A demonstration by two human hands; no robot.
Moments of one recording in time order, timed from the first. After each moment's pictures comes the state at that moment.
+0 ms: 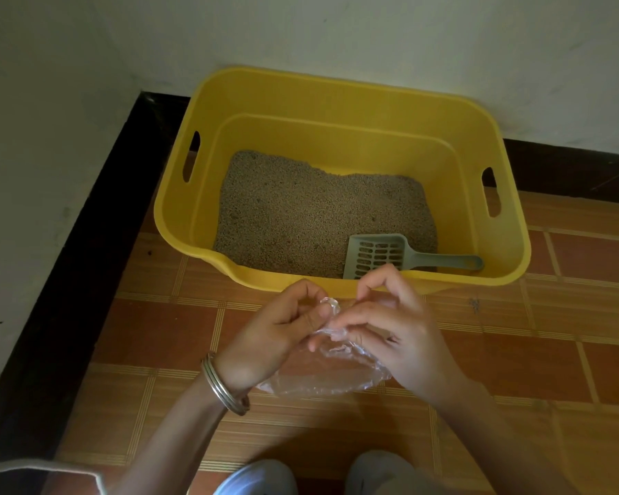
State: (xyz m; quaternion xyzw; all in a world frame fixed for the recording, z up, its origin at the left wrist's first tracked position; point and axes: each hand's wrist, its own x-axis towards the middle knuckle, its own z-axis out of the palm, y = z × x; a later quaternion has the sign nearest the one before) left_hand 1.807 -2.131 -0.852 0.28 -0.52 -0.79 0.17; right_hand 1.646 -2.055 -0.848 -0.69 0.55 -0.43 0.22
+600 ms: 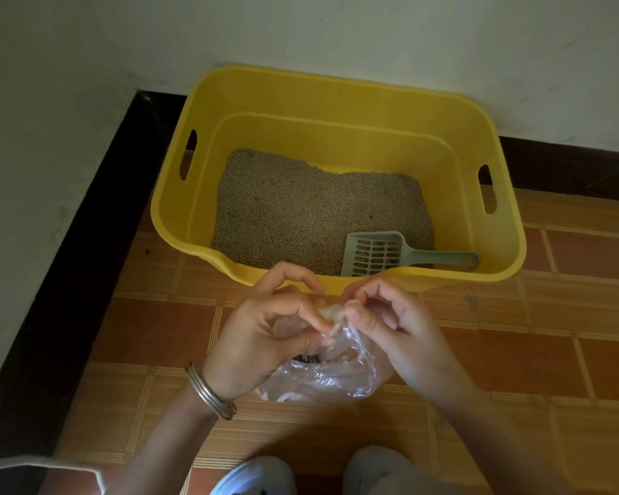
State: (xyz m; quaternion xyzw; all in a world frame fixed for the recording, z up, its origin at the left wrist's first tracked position) left_hand 1.821 -2.131 -0.855 0.23 -0.70 -0.61 0.29; right_hand 1.655 -2.044 -0.832 -0.44 0.58 -0.48 0.49
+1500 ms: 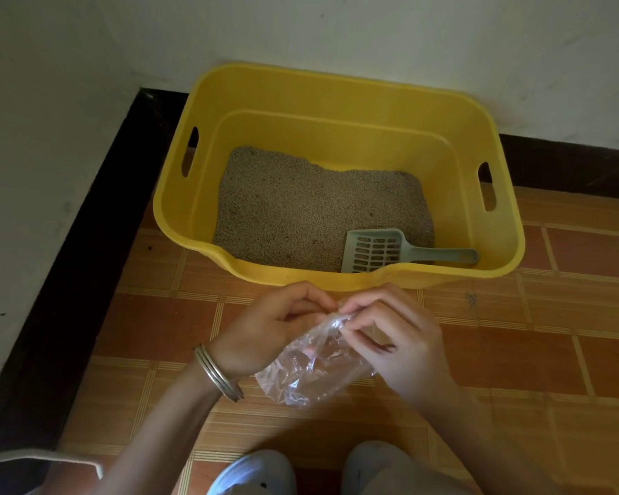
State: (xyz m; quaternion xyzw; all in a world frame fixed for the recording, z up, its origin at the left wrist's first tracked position) left_hand 1.814 -2.134 -0.849 0.31 -0.59 -0.73 0.10; right_hand 1.657 -2.040 -0.851 -0.69 0.60 -0.41 0.04
